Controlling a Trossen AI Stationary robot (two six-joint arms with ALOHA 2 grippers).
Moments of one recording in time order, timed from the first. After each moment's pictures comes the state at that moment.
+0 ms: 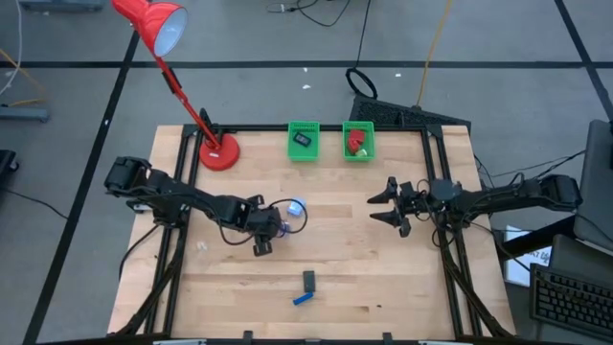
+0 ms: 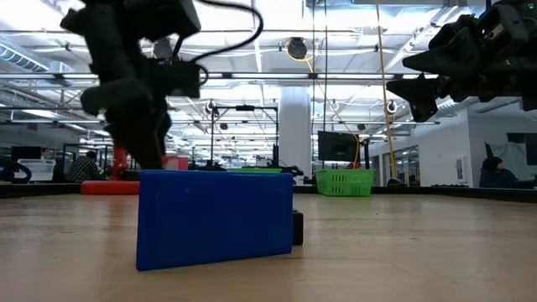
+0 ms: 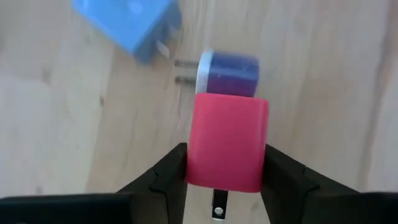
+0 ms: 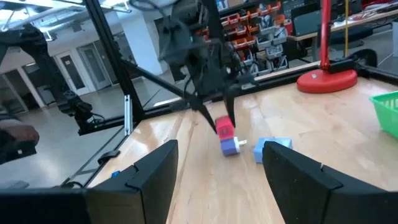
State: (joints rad) left arm -0.20 1.57 0.87 -0.49 -0.19 -0.34; right arm -0.06 0.75 0.02 0.76 -0.18 0.29
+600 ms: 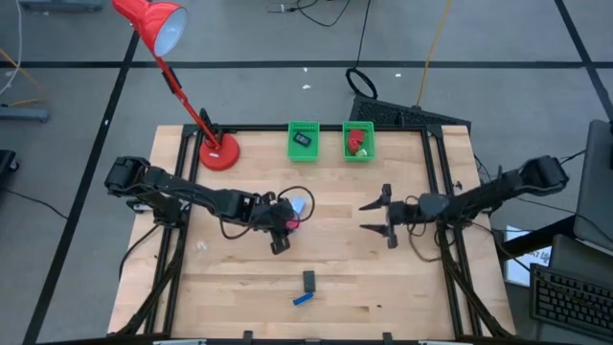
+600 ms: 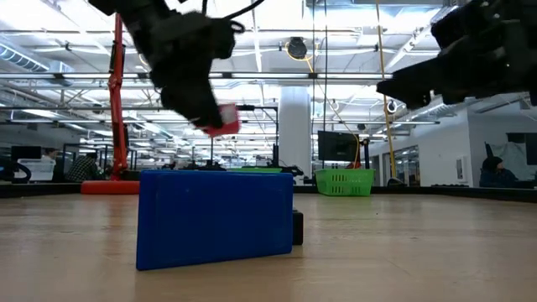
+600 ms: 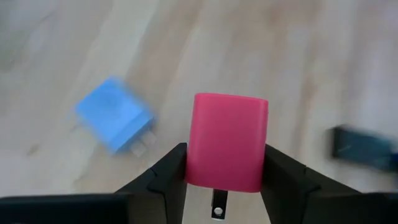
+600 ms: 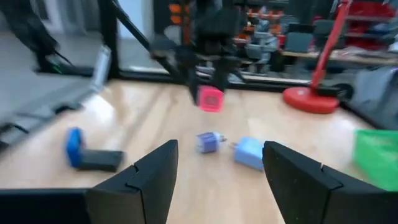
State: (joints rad) left arm -0.18 1.57 1.01 -0.38 -0.16 -0.45; right arm 0.19 1.05 0.10 0.90 0.14 -0.07
